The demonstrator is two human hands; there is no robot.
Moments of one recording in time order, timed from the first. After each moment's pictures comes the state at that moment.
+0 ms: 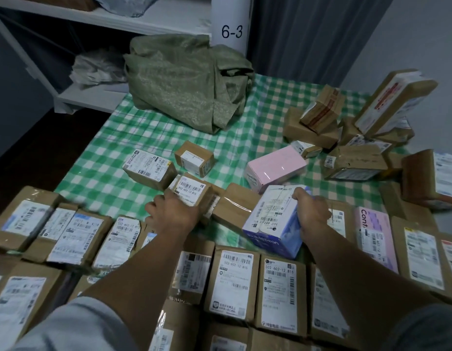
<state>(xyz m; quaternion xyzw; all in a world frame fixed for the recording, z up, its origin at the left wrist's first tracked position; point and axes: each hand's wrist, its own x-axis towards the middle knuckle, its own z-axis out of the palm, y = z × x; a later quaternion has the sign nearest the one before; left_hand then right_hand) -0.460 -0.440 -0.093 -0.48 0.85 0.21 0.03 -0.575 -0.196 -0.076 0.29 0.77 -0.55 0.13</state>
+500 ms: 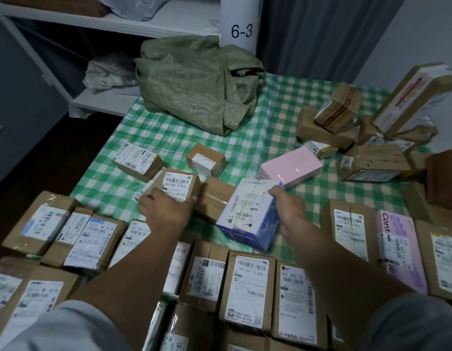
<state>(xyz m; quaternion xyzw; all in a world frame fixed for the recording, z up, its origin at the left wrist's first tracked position) -0.456 -0.478 -0.089 -0.54 0.79 0.29 -0.08 -0.570 -0.262 -0.094 0.26 0.70 -0.63 0.22</state>
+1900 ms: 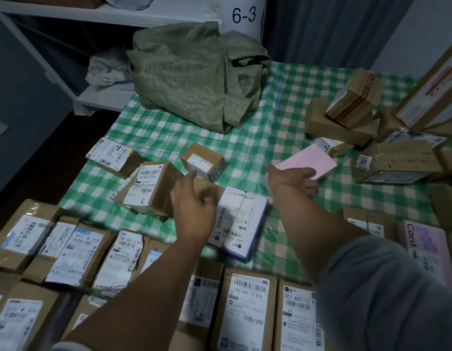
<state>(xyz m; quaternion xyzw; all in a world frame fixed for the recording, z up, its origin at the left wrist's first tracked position) -0.499 -0.433 -0.096 -0.33 0.84 0.38 -0.20 -0.671 -0.313 -0.125 0.31 0.85 -0.39 0.17</state>
